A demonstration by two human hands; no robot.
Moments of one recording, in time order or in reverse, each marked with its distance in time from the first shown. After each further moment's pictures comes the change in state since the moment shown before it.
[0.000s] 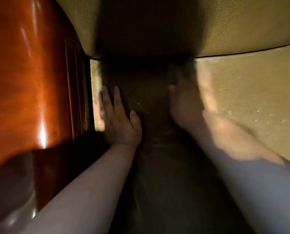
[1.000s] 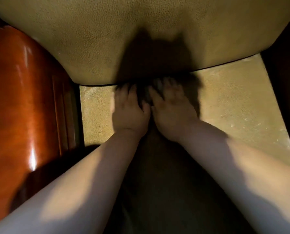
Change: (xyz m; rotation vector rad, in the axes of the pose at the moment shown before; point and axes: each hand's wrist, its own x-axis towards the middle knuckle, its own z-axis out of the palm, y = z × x) left_hand 0.050 0.097 -0.005 -0.054 -0.146 0.217; right_hand 0.007 0.030 -0.008 0.033 -0.018 -0.133
